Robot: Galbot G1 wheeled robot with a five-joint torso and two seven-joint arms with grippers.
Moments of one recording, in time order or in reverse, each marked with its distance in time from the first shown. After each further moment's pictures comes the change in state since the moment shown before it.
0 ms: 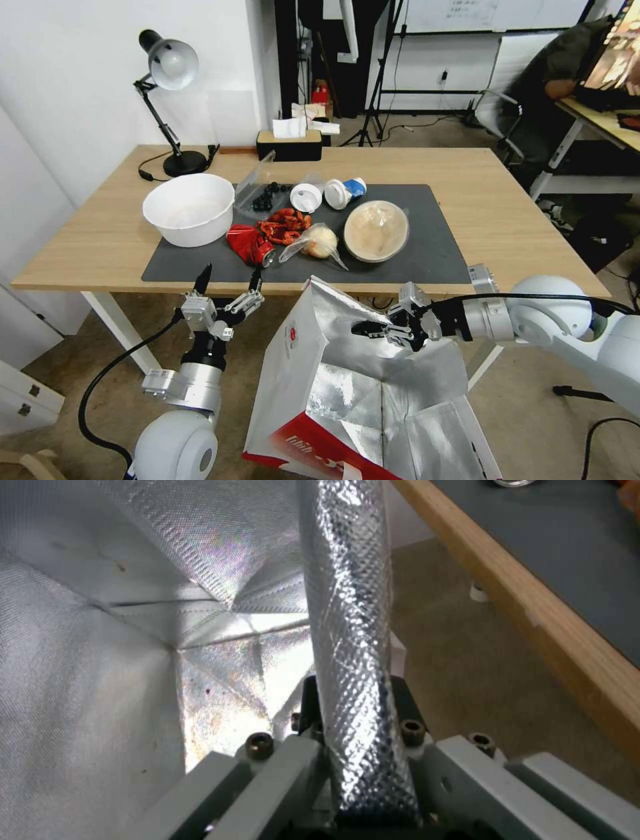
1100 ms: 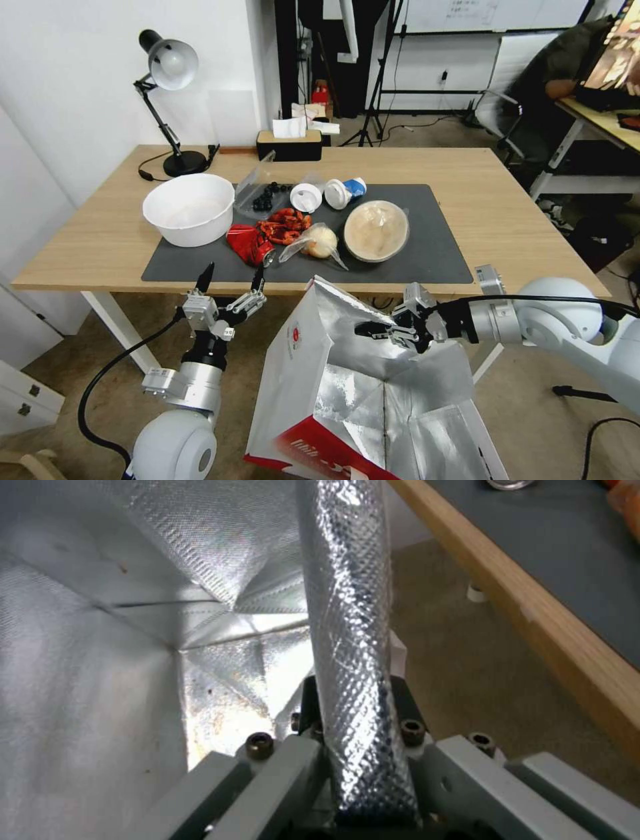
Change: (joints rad) left arm -0.005 0.005 0.003 0.006 -0.001 -0.002 0.001; right arm -0.071 -0.035 0.085 0.029 0.015 0.001 -0.011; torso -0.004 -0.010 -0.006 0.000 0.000
